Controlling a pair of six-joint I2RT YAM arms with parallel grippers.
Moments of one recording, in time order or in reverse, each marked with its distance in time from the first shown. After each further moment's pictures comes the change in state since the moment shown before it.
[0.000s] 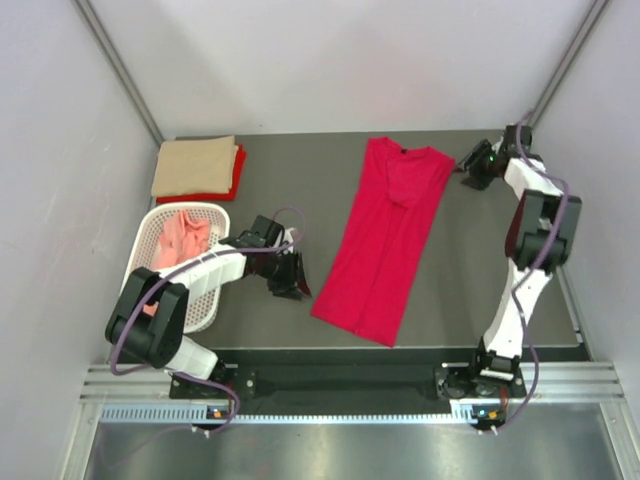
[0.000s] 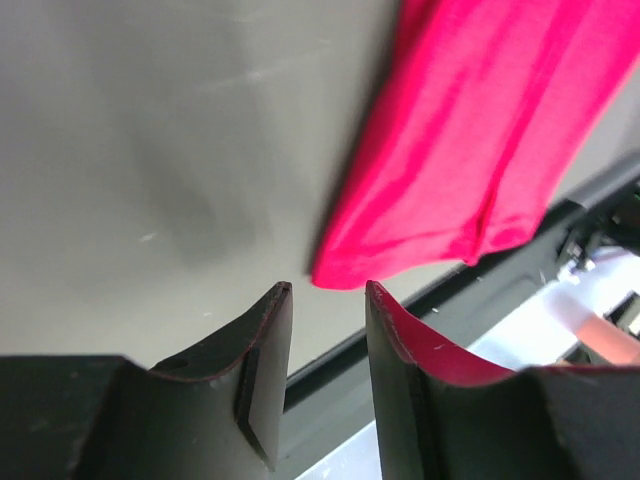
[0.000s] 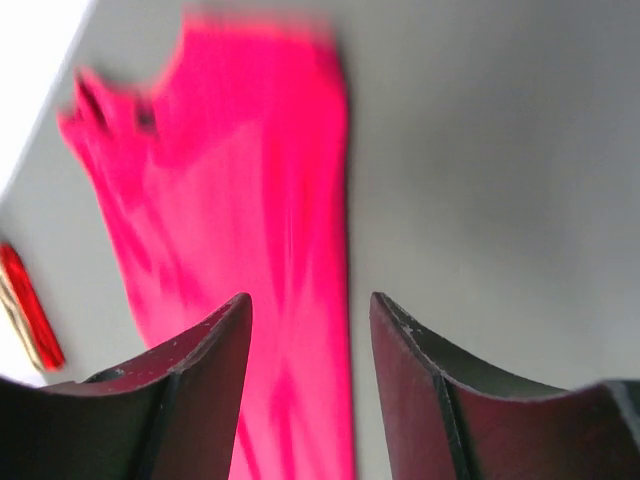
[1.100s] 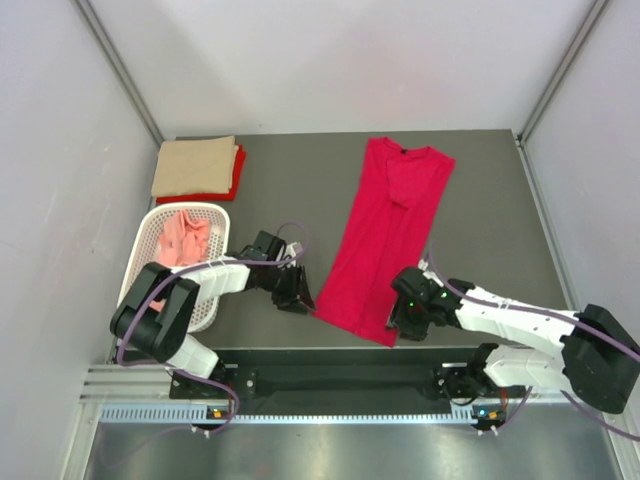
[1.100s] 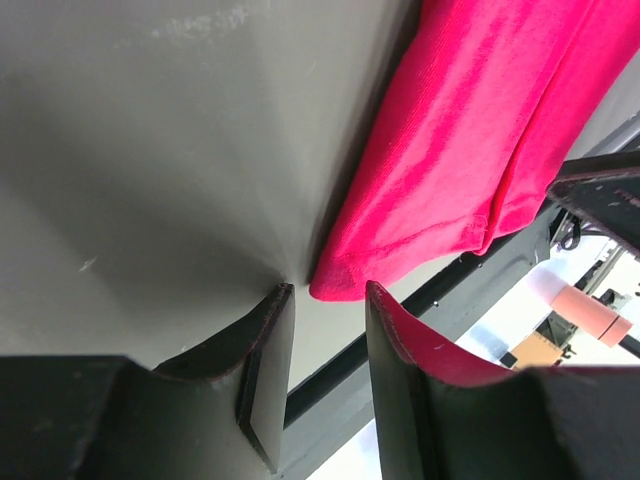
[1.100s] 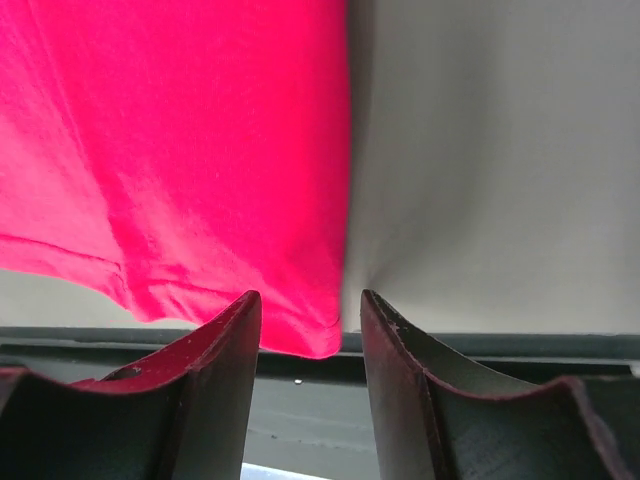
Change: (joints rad) left arm -0.027 0.043 -0.143 0.196 0.115 -0.055; right arm 1.056 -1.165 -1.331 -0.215 0.481 0.644
